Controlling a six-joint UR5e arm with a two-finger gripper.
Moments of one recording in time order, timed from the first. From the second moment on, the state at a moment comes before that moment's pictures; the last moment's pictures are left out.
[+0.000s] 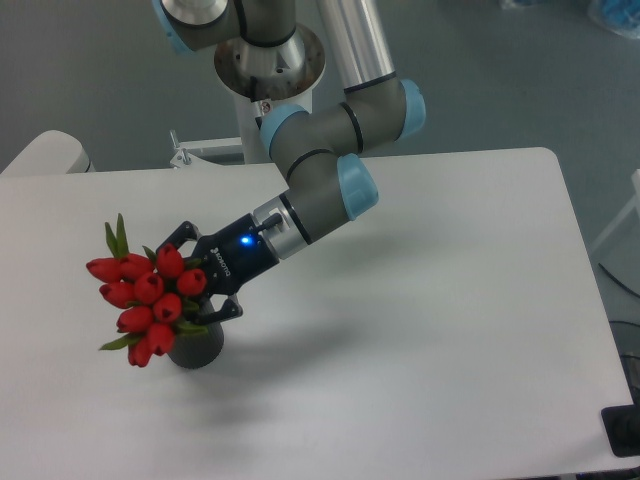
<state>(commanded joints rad) 2.45 -1.94 -1.92 -0.71 0.26 1.22</state>
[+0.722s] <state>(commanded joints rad) 2.49 -1.91 -1.97 -0.72 0.27 1.27</state>
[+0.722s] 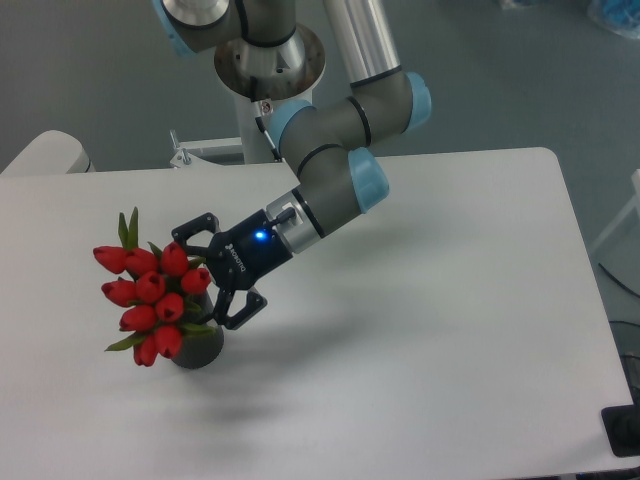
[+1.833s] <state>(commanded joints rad) 2.83 -1.83 -1.87 -0.72 0.43 1.29</state>
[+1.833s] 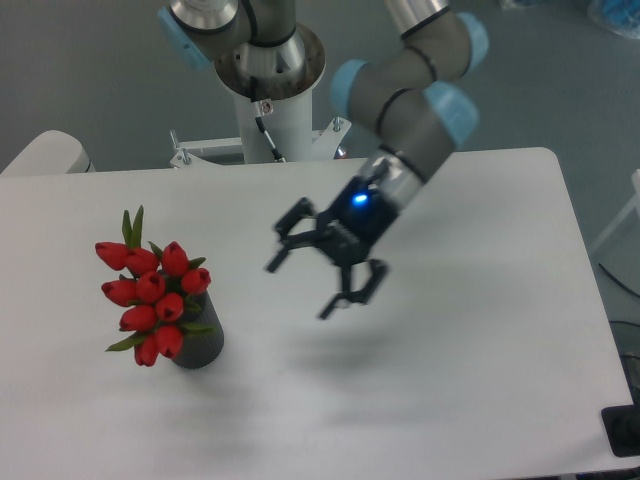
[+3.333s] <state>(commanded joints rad) 2.74 -1.90 -1.33 -1.14 1.41 1.65</state>
